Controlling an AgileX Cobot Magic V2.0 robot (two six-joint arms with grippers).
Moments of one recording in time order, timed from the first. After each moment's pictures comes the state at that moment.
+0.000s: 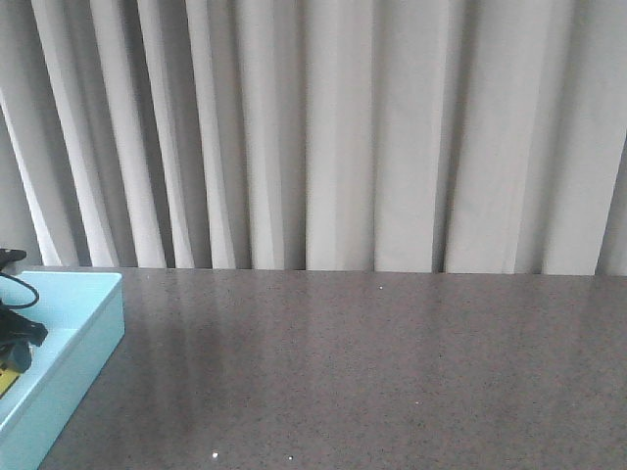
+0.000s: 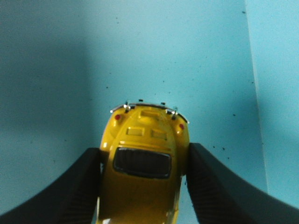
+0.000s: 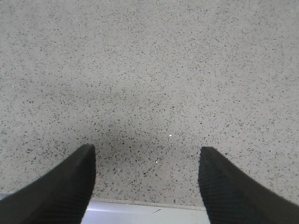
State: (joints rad) left arm 0.24 2.18 -2.06 -0.11 1.22 0.31; right arm 0.10 0.58 -0.77 -0.15 1.04 0.10
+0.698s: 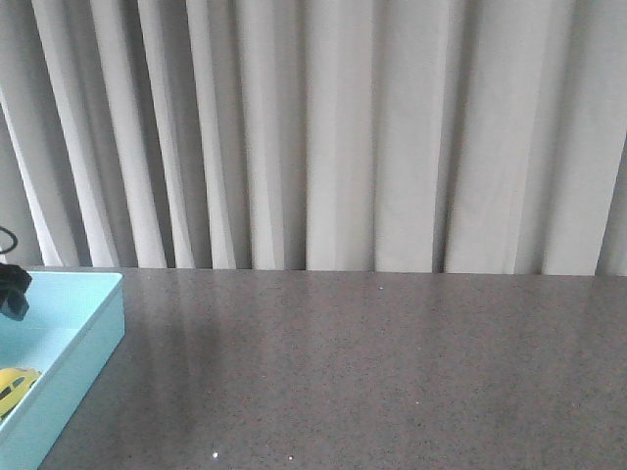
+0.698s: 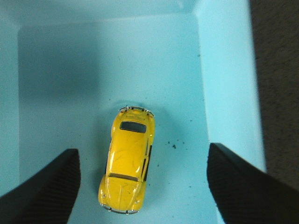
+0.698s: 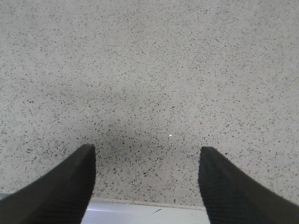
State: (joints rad) left arm 0.24 1.99 -2.06 -0.17 1.24 0.28; right arm 0.10 0.58 -0.77 -0.15 1.04 0.10
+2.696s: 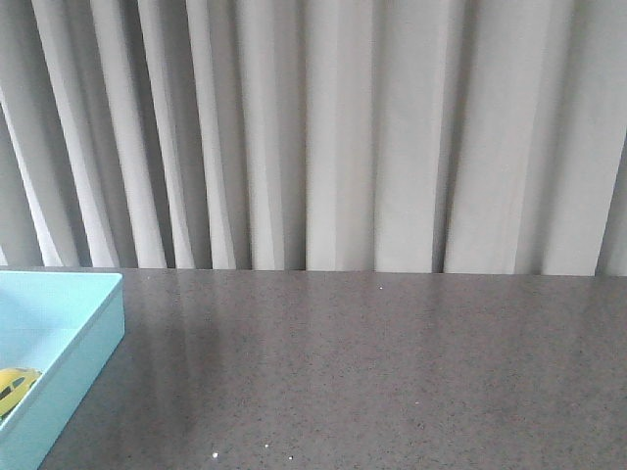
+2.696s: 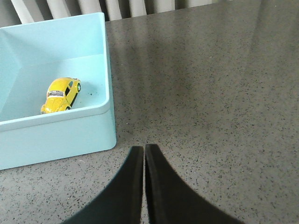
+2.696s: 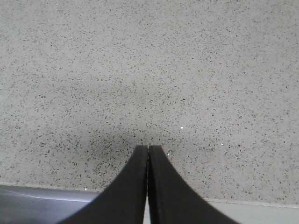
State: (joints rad) left arm -0.14 0.38 -0.56 0.03 0.68 -0.01; right arm 0.10 0.58 -0.77 -0.11 1.07 0.12
